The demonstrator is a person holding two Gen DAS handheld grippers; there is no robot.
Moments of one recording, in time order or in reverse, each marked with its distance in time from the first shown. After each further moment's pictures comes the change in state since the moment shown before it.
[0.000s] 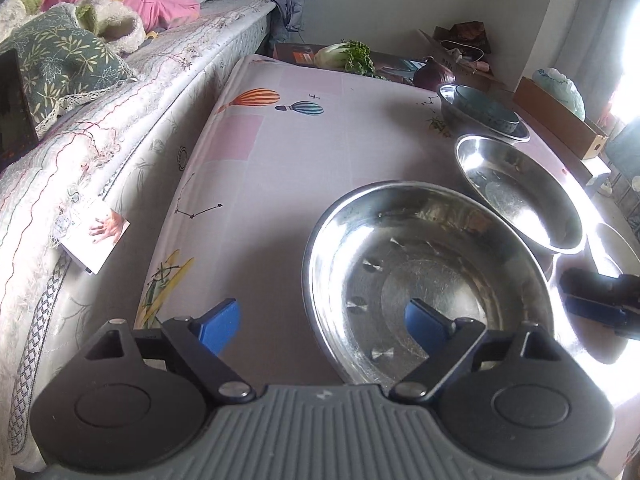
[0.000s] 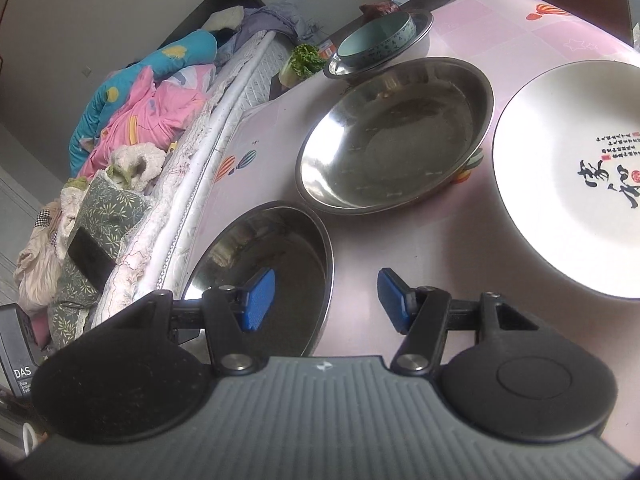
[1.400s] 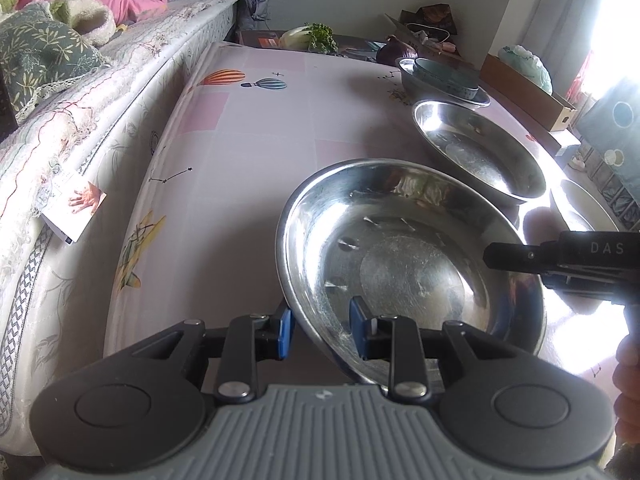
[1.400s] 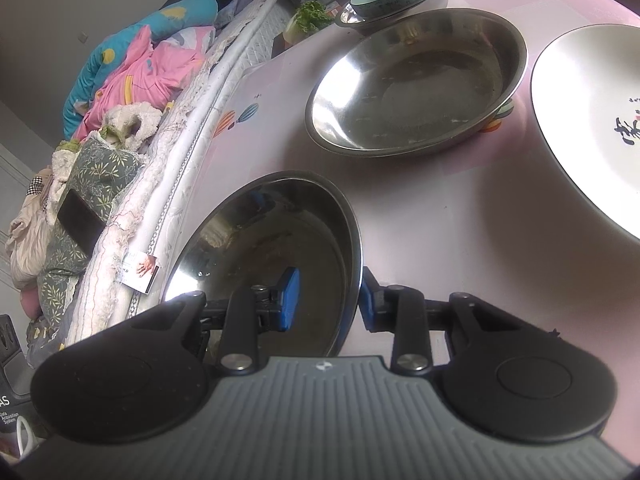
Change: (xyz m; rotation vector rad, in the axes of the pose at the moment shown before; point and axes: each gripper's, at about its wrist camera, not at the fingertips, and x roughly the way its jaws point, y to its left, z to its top) left arm -0.016 -0.007 -0.032 0.058 0.039 -0.089; right arm 0.026 0.014 -0.009 -0.036 0.090 -0.018
